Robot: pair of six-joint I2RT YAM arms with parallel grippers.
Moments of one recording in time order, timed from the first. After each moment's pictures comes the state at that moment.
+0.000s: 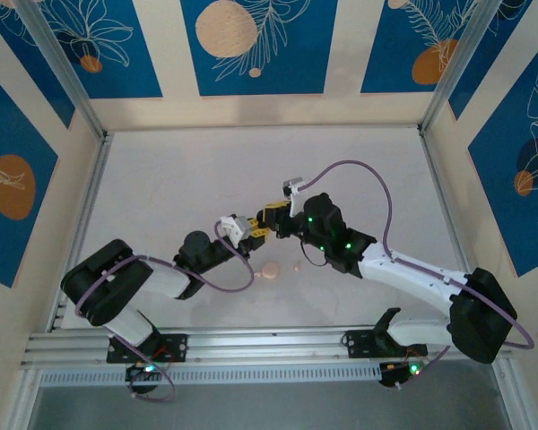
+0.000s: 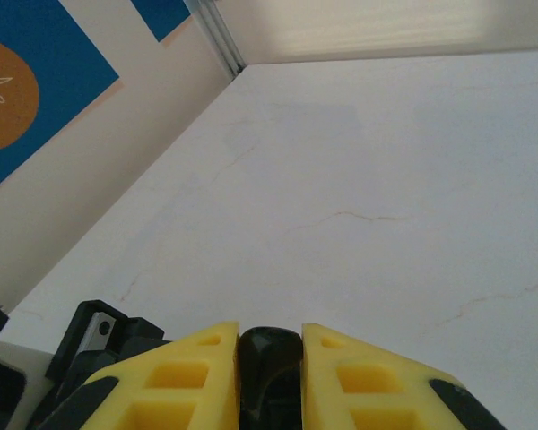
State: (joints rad) left arm -0.74 1.57 0.35 1.27 0.26 0.01; right arm 0.81 1.21 0.75 0.15 0.00 0.43
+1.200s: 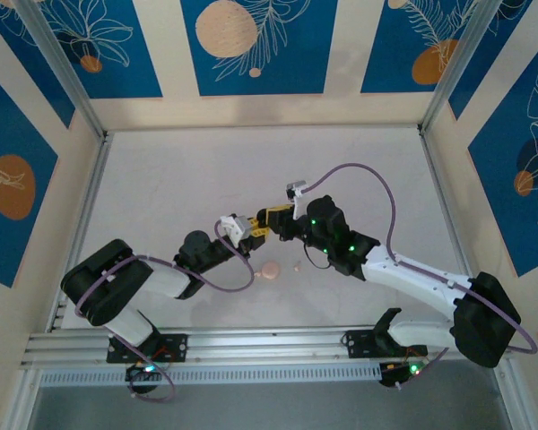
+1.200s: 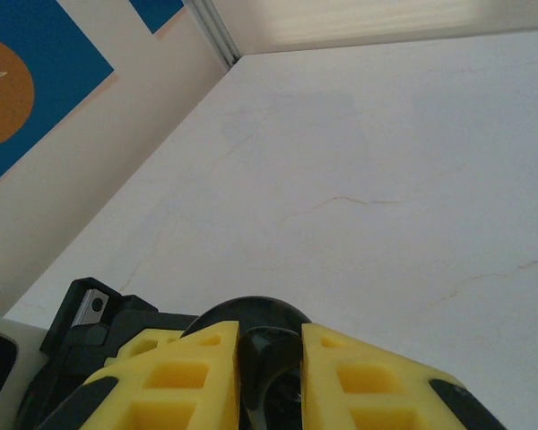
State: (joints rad) left arm -0.74 1.57 0.36 1.27 0.26 0.01; right arm 0.80 1.19 0.72 0.13 0.00 0.45
